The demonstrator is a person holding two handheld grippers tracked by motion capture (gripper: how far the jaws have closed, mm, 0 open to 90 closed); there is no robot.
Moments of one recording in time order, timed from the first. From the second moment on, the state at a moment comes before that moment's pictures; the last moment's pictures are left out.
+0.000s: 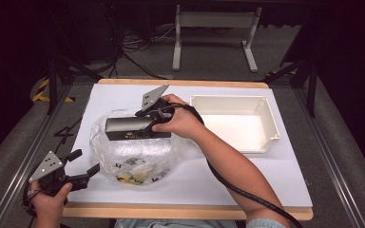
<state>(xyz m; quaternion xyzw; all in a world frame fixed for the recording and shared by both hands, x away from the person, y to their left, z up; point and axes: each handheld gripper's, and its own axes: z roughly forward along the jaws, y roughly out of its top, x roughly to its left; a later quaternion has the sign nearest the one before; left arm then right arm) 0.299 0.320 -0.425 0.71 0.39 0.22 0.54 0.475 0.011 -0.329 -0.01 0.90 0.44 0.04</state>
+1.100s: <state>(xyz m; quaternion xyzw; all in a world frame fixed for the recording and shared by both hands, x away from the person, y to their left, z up) 0.298 0.321 -0.425 0.71 0.40 0.22 0.54 0.465 -0.013 -0.269 -0.03 0.89 0.45 0.04</state>
